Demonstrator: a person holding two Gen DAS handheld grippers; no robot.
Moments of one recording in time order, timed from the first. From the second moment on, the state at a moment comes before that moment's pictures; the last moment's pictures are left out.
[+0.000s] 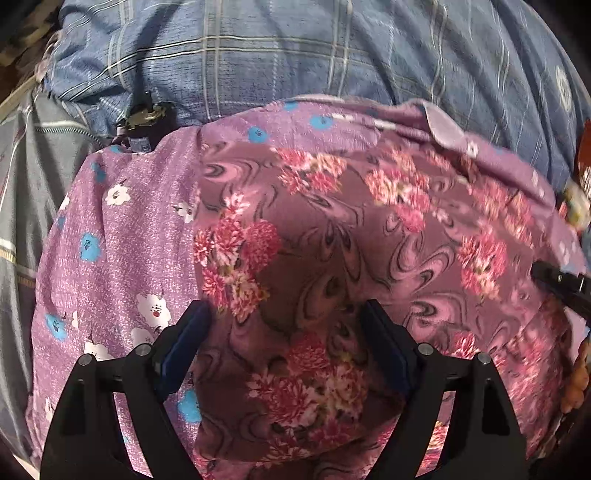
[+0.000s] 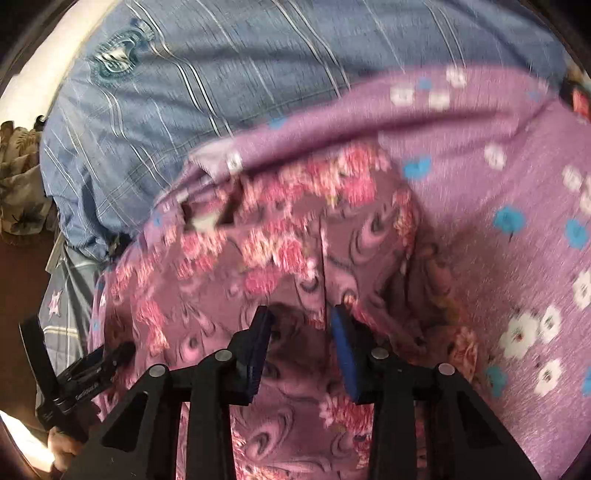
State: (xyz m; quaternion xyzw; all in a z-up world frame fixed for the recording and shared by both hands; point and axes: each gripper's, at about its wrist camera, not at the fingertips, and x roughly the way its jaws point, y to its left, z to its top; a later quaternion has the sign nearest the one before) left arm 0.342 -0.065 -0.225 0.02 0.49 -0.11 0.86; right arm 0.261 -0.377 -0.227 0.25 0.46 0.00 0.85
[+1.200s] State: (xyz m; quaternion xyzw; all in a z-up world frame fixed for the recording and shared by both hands) left arm 0.327 -0.087 -0.225 0.07 0.48 -0.10 0.87; right arm 0.253 -0.336 -0.227 0.23 0.48 0.10 0.84
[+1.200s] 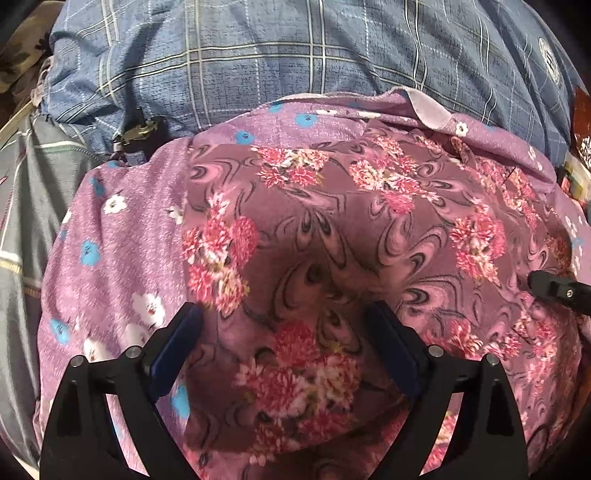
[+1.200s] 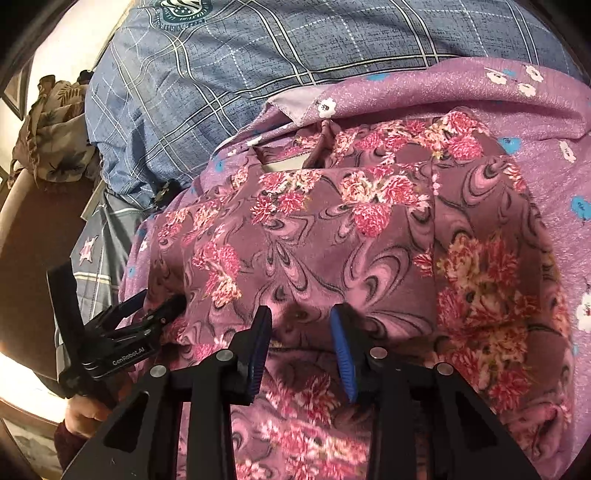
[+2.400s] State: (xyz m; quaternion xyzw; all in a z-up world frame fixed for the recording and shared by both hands) left arm 0.040 -0.008 -0.296 -0.01 0.60 -0.13 0.79; right arm -0.049 -0.426 -0.248 0.35 0.51 0.10 0.78
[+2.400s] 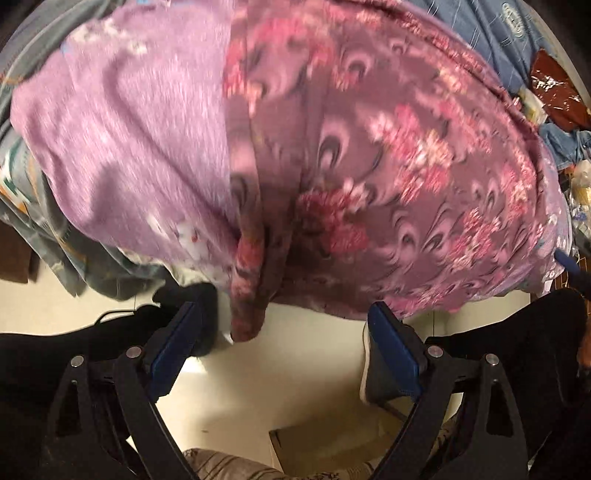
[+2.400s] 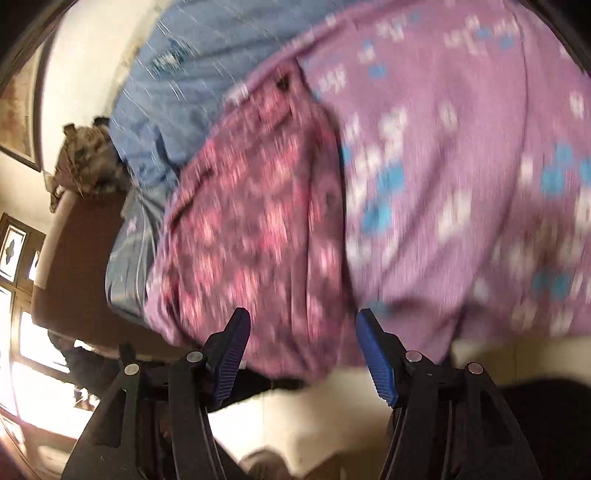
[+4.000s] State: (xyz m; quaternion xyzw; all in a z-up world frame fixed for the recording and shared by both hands) left arm 0.049 0.000 -0.281 -0.06 0.57 -0.24 0.79; right arm -0.044 -0.363 -0.223 0.22 0.58 0.09 0.78
